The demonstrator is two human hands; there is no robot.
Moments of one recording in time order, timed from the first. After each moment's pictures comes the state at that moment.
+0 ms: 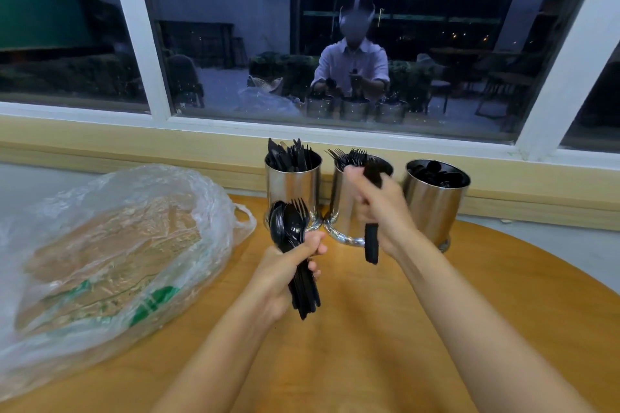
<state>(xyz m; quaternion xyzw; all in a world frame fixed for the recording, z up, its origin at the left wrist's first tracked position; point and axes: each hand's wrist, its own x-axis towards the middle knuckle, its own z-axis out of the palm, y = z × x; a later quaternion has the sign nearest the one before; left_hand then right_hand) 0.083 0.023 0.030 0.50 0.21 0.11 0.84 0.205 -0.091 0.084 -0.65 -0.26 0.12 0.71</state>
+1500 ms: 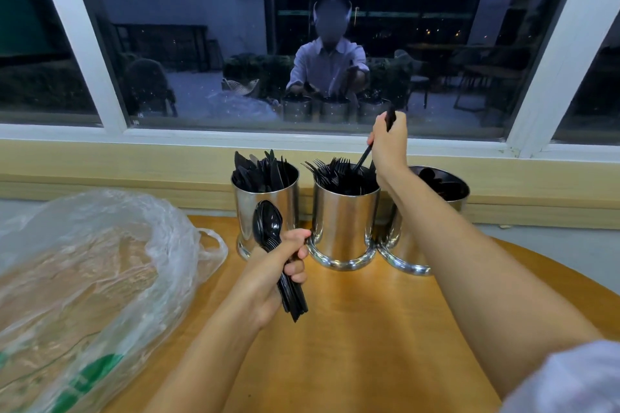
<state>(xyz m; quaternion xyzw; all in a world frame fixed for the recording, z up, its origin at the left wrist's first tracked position) 0.162 0.049 0.030 0.49 0.17 0.11 0.85 0.370 -0.045 0.115 -0.67 -0.15 -0.11 0.72</state>
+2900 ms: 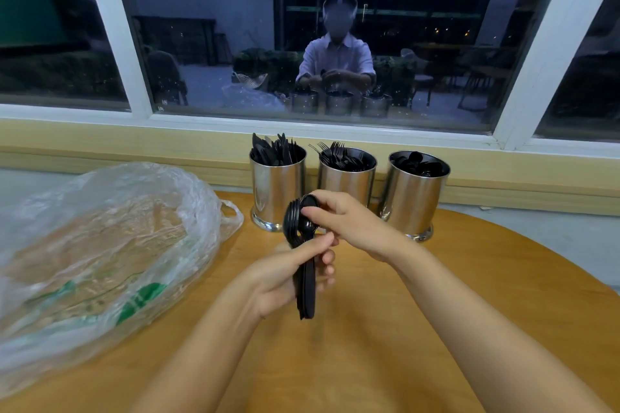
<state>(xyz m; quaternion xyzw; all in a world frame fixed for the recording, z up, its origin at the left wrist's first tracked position) 0.078 0.006 0.045 0.52 0.10 -0.06 0.84 0.182 -0.097 0.077 -0.72 -0.45 0.19 0.49</state>
